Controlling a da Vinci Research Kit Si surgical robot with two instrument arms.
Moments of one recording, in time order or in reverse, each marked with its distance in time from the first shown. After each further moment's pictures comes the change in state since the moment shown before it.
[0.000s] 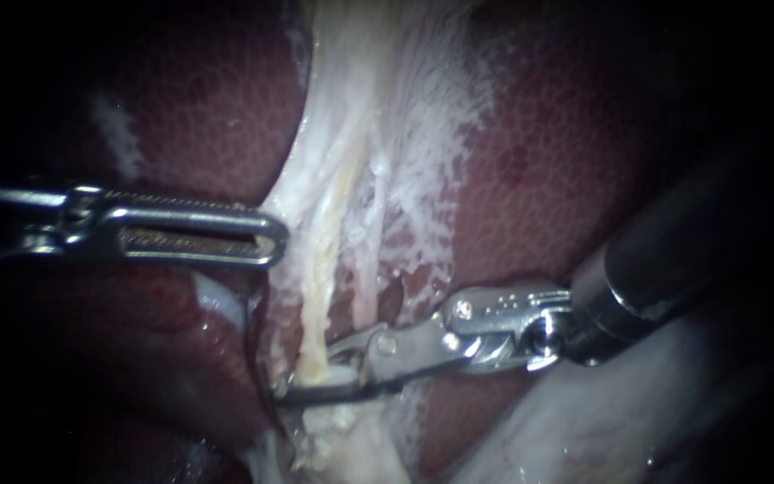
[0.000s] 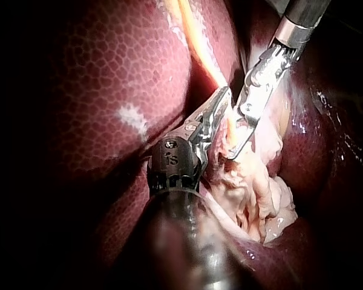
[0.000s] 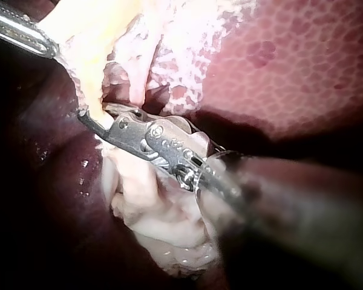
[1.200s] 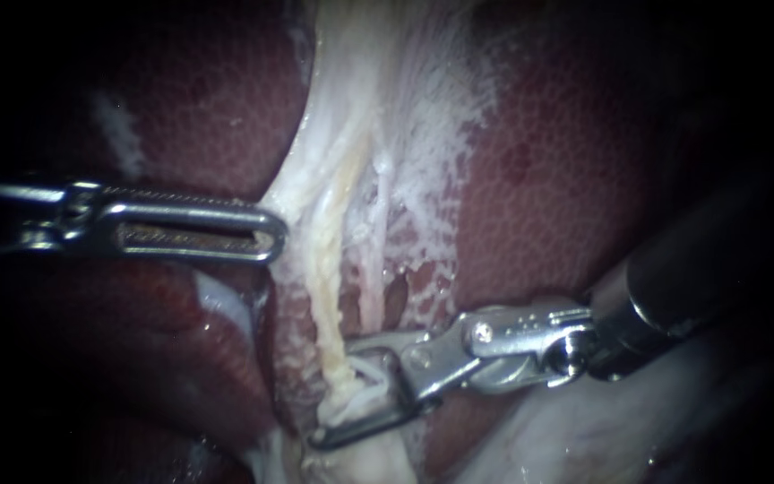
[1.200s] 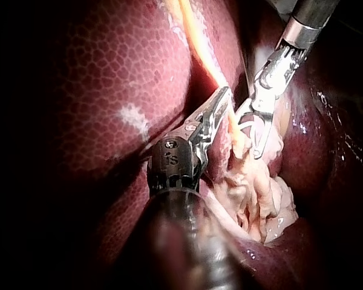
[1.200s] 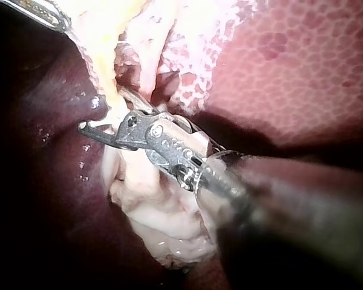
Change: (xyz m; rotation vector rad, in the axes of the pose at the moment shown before) right arm 0.000 -0.002 0.000 0.002 -0.003 -0.046; left arm 0.000 0.000 0.000 0.002 0.001 0.000
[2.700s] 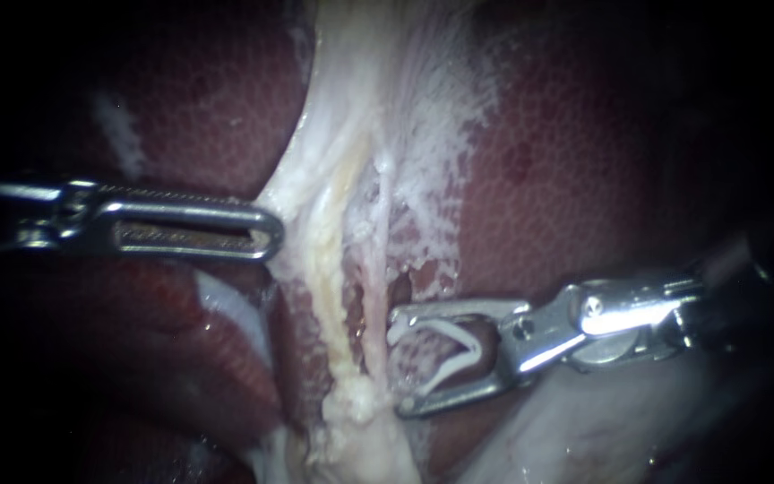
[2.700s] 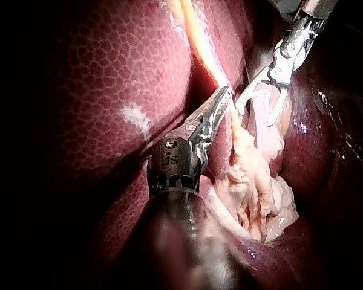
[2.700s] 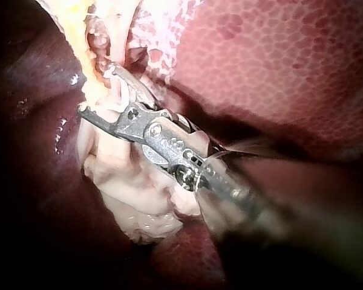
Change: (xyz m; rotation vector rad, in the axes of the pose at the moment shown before) right arm -0.001 -0.002 -0.008 -0.136 0.024 -0.033; left arm 0.000 0.000 0.000 0.003 0.001 -0.001
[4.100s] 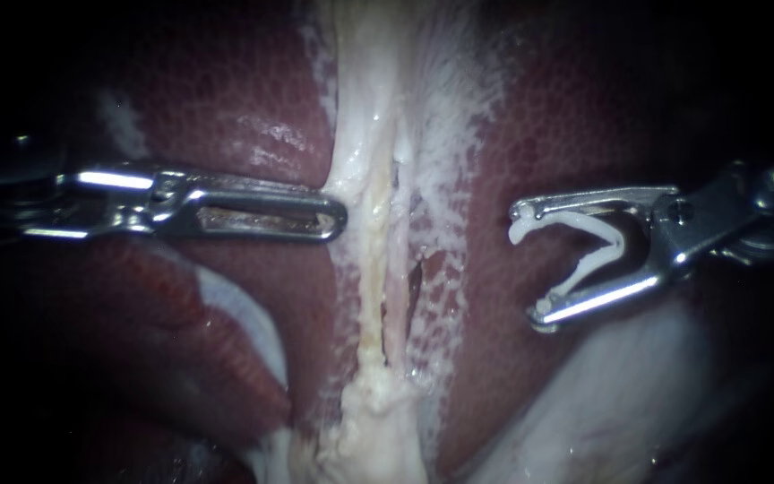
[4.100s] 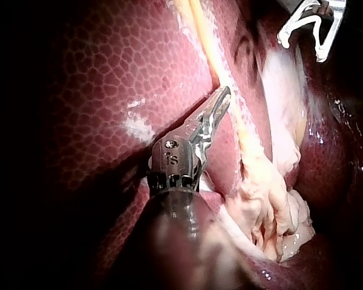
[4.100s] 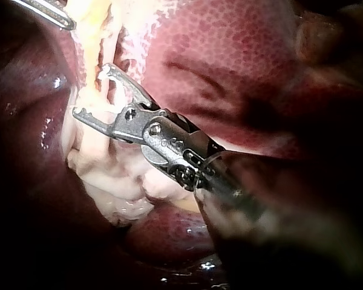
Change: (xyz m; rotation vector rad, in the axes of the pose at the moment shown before) right arm 0.010 0.001 -0.017 -0.030 0.028 0.000; left arm 0.002 0.006 0.007 -0.015 -0.006 0.015
